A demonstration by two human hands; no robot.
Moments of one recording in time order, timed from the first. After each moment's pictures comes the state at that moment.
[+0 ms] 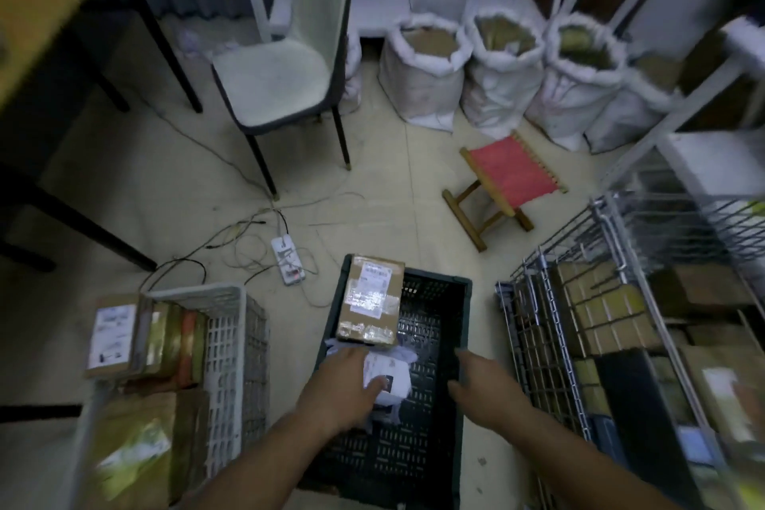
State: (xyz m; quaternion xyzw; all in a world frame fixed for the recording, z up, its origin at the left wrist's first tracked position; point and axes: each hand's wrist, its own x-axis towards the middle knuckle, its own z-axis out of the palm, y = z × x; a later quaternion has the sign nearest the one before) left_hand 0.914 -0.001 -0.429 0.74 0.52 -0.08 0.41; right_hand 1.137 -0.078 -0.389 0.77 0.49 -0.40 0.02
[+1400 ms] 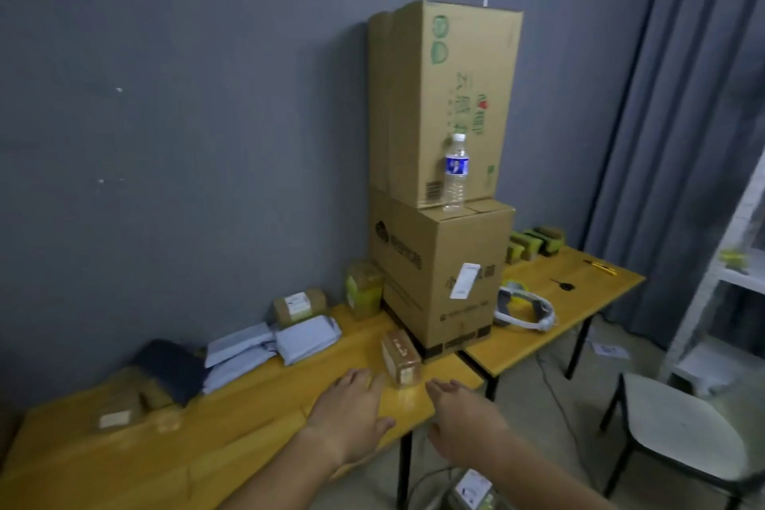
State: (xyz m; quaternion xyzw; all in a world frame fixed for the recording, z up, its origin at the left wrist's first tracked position) left_hand 0.429 -0.275 0.090 0.56 0.82 0.01 0.10; right_hand 0.585 -0.146 0.103 0.27 0.95 -0.11 0.11
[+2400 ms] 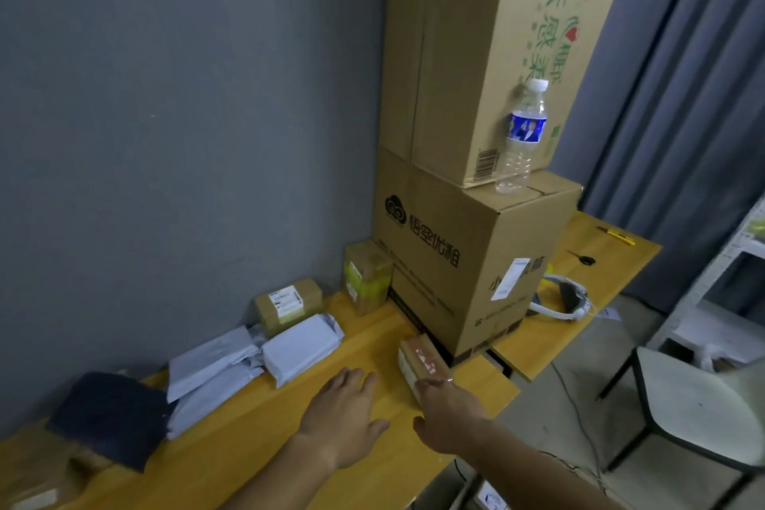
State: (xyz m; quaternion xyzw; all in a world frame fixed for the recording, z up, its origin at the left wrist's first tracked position) left_hand 0.194 -0.163 0.006 0.58 0.79 0.01 0.18; right_hand 0.342 -0.043 0.016 0.37 0.91 -0.13 0.15
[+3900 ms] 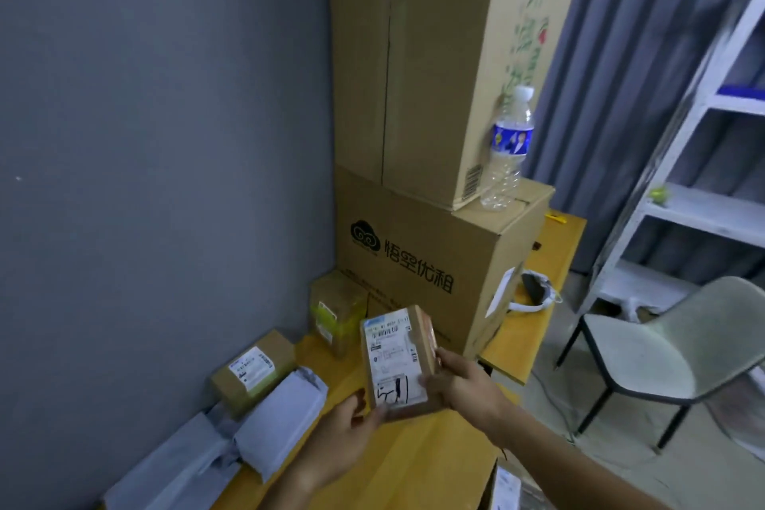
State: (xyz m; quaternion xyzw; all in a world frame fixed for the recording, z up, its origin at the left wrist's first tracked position) left_hand 0.072 -0.097 0.012 0.46 0.68 0.33 0.47; right_hand 0.265 0.002 0.064 0.46 0.66 -0.57 -0.17
